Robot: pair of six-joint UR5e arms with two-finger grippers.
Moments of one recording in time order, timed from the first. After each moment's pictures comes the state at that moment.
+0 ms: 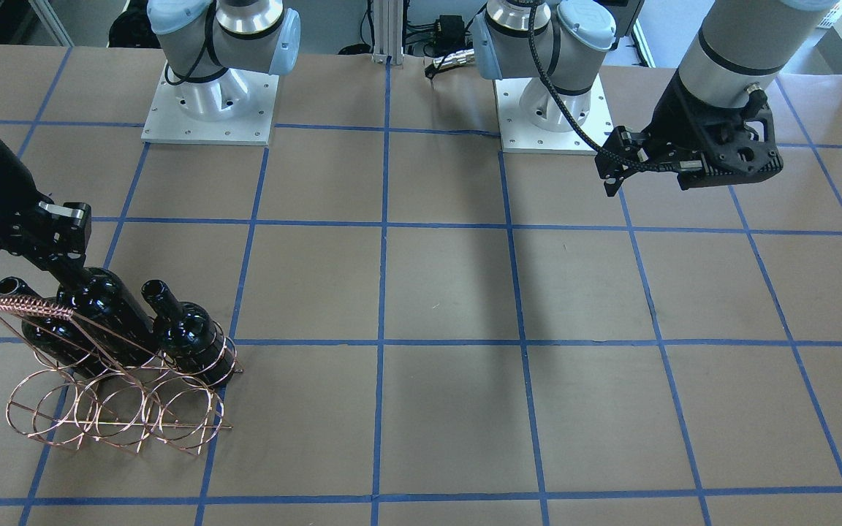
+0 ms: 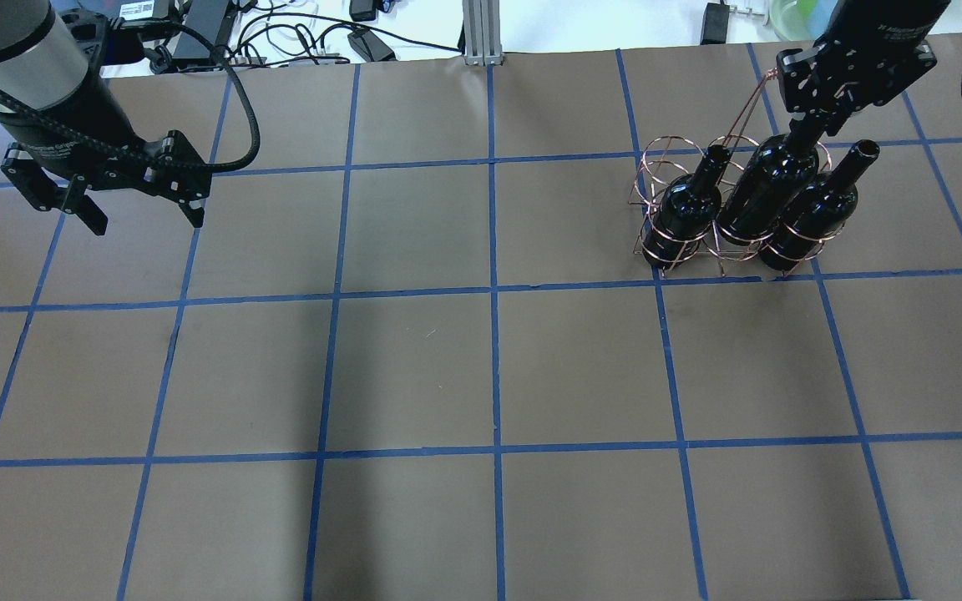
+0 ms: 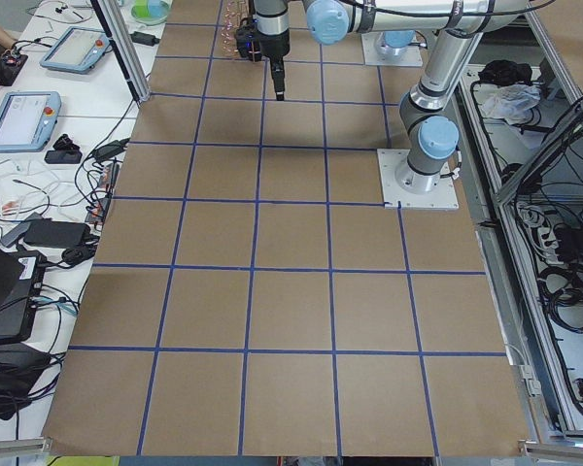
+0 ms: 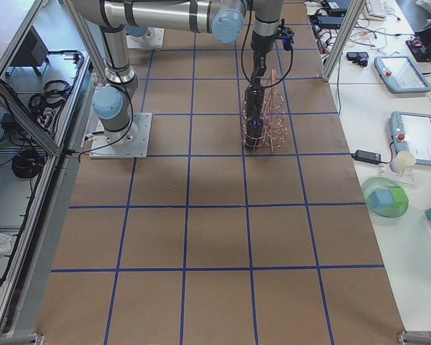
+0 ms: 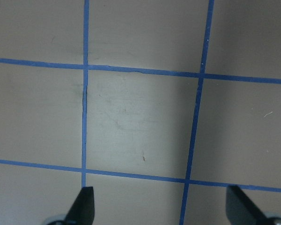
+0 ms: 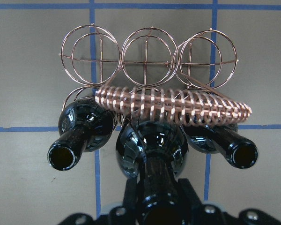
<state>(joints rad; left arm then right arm) -1.45 -1.55 -1.58 -1.64 1.65 0.03 1.40 -1.40 1.44 -1.61 -1.60 -0.18</state>
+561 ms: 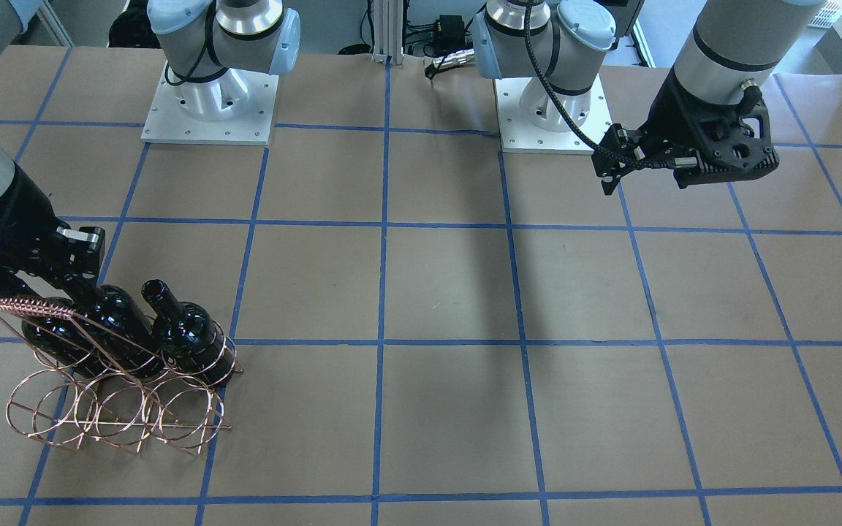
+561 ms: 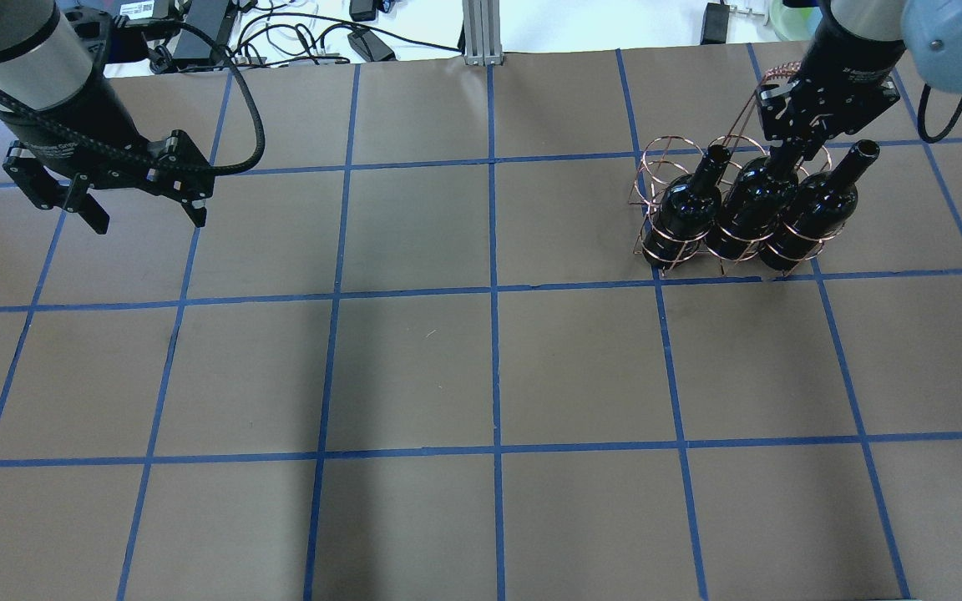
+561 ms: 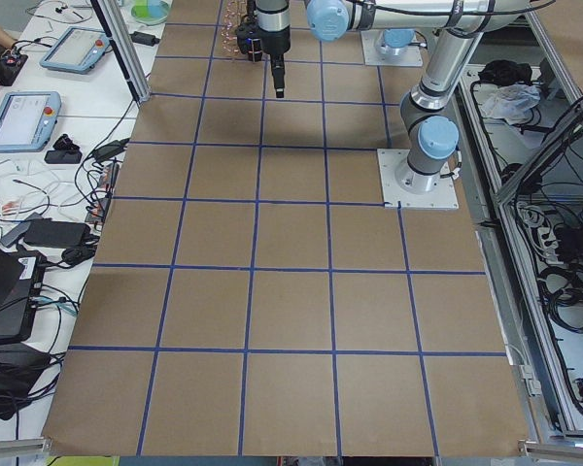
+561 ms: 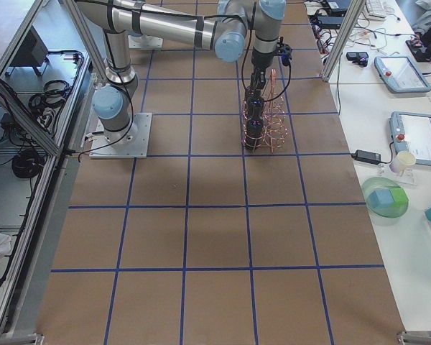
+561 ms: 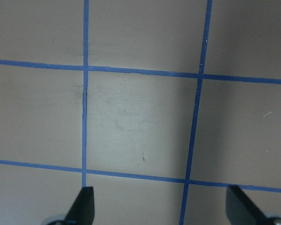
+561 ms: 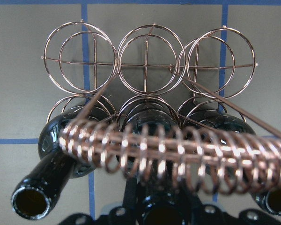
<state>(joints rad) -1.46 -1.55 -1.58 -1.64 1.65 0.02 1.40 -1.36 1.51 -1.72 -1.60 -0.18</state>
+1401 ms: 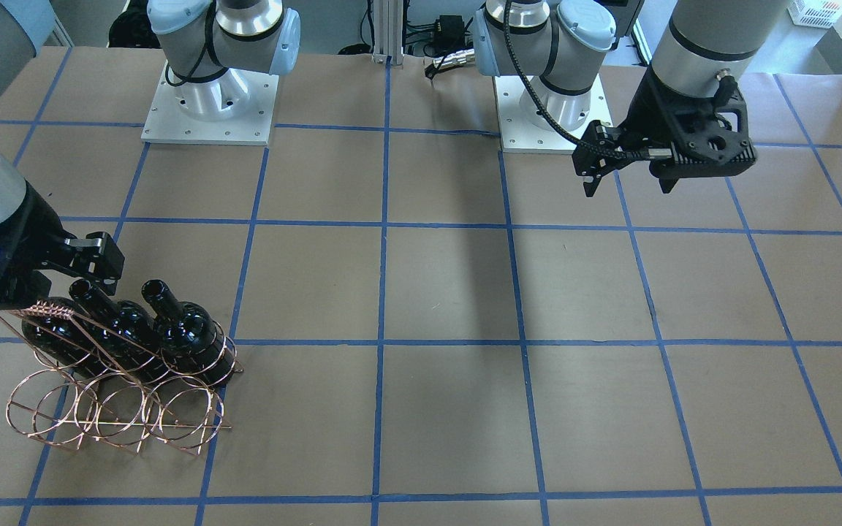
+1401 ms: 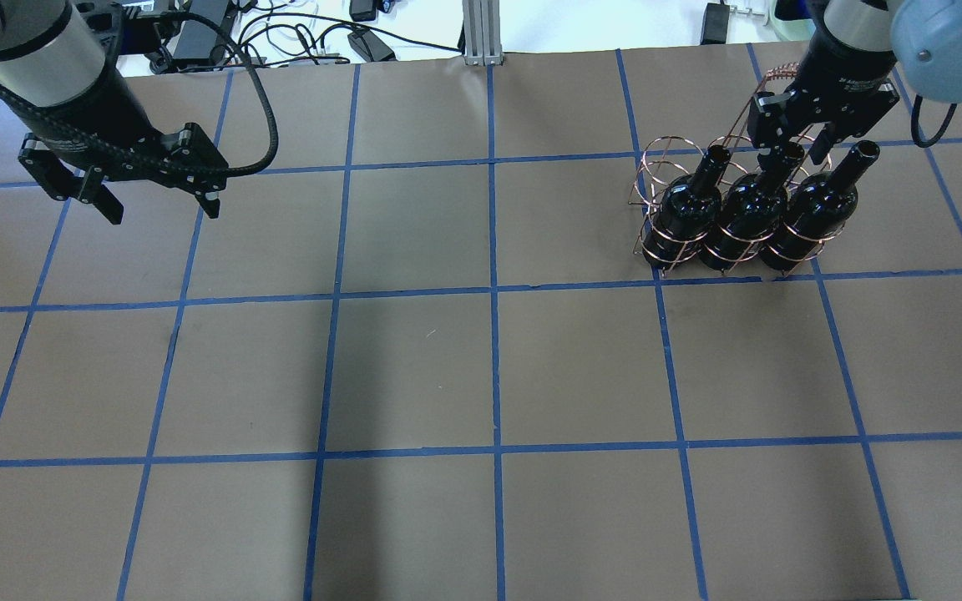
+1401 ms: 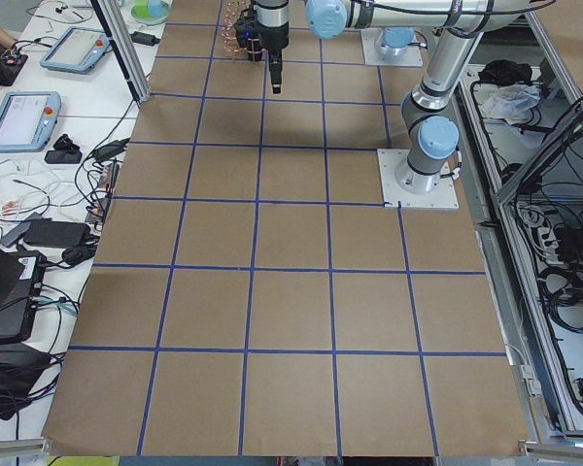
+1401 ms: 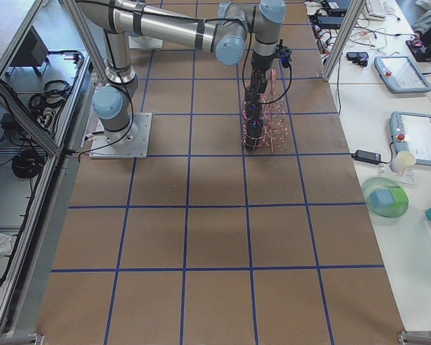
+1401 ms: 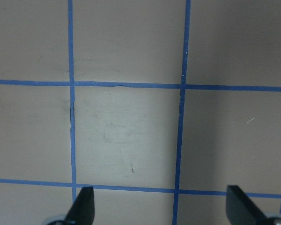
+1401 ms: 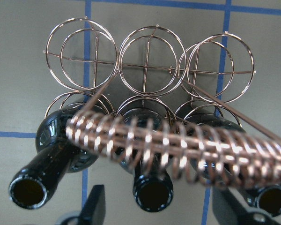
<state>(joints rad) -1.53 -1.55 -1.57 -1.59 1.64 0.01 1.40 -1.39 1.51 -1.72 -1.61 -0.24</state>
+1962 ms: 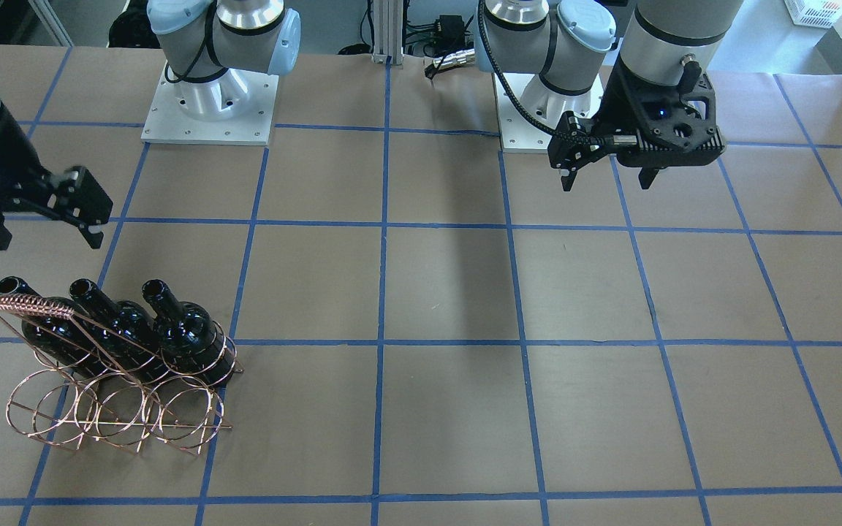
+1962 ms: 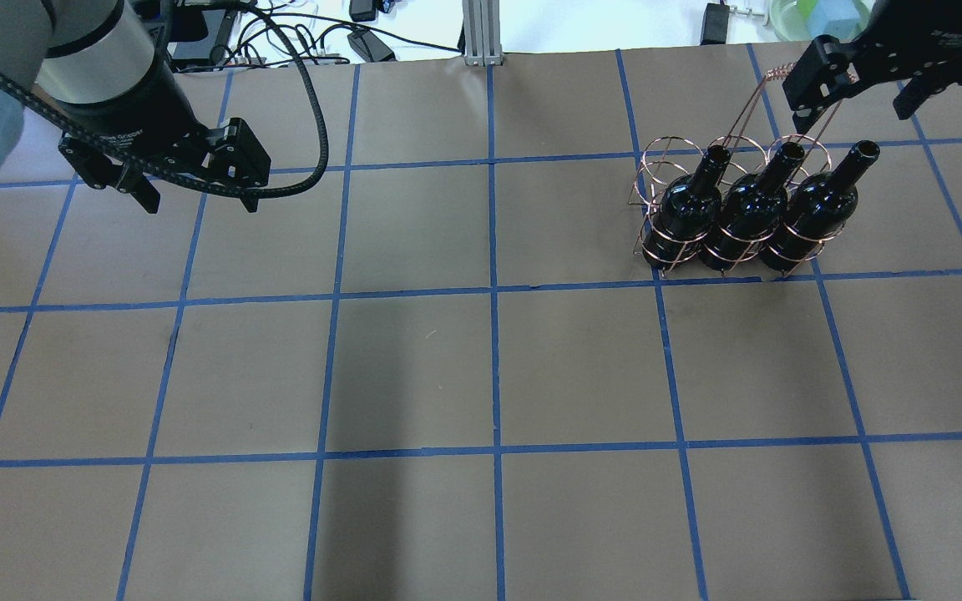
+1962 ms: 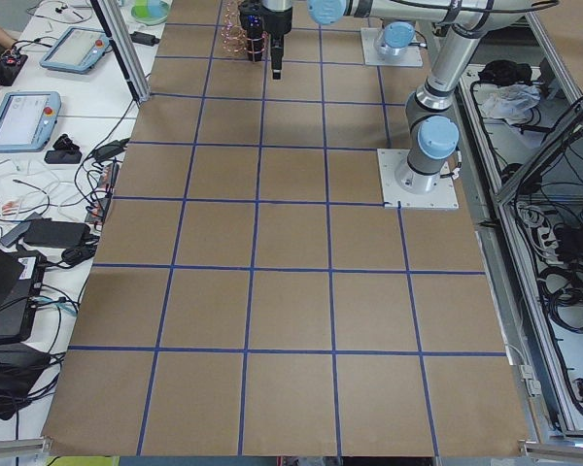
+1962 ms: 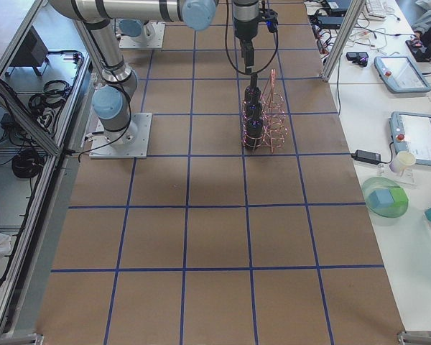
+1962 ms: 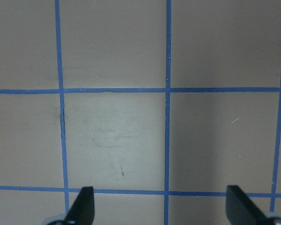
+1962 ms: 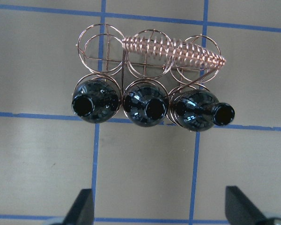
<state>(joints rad) -1.58 -1.54 -1.56 -1.58 1.65 -0.01 1.40 -1.62 1.51 -1.57 -1.61 -0.24</state>
